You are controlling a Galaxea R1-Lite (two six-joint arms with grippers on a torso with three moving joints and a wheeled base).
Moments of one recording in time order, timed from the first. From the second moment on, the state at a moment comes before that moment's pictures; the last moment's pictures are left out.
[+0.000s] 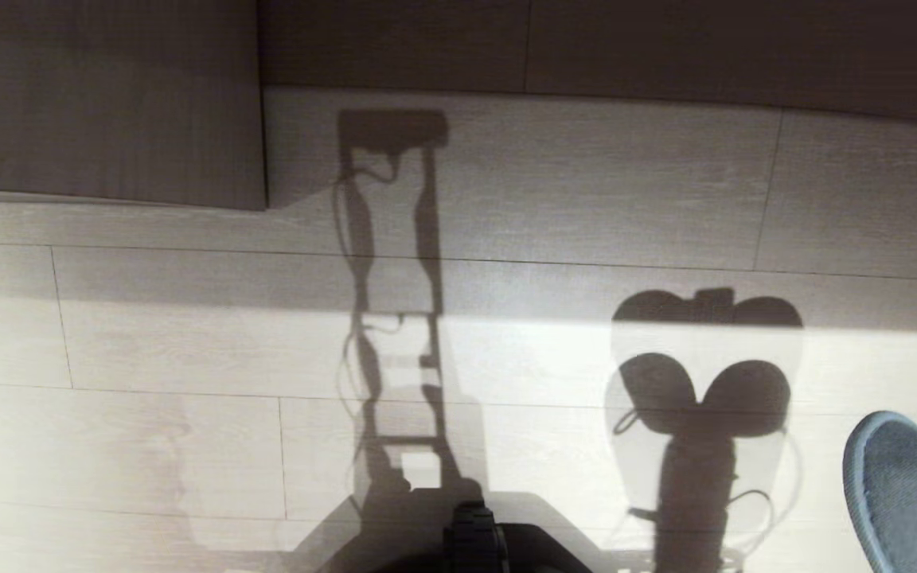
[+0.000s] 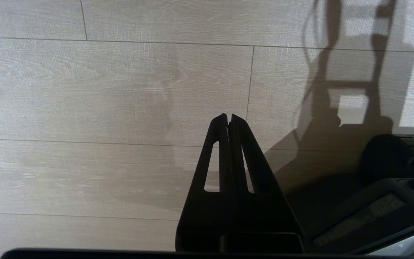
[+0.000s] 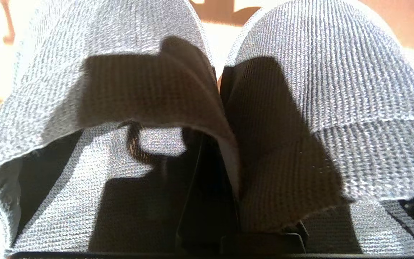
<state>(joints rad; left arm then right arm) 0.00 0.00 0.00 0.00 0.00 -0.01 -0.02 0.17 -0.17 -0.06 0.04 -0.03</state>
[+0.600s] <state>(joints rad) 0.00 0.00 0.00 0.00 0.00 -0.01 -0.02 1.23 -0.49 -0.90 -0.04 -0.09</state>
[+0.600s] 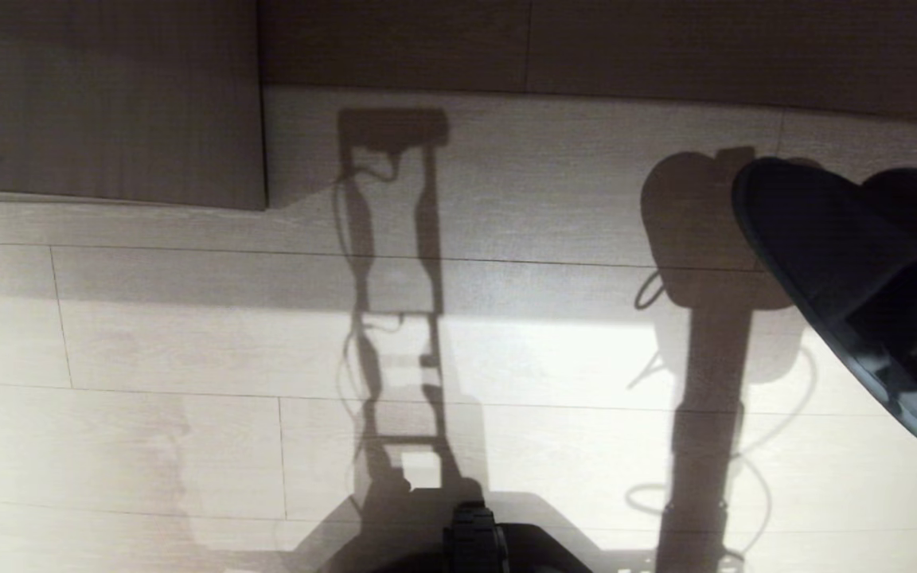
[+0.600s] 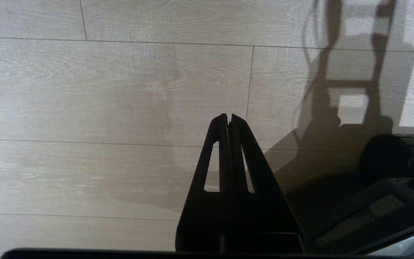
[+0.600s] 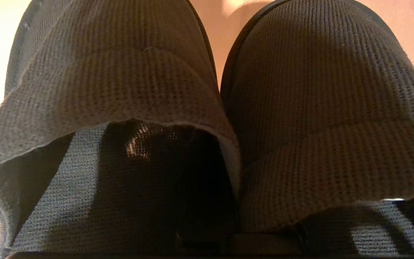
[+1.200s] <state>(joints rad) 0.00 0.00 0.00 0.00 0.00 -0.01 -0.02 1.86 -0.94 -1.45 -0.08 -0.07</state>
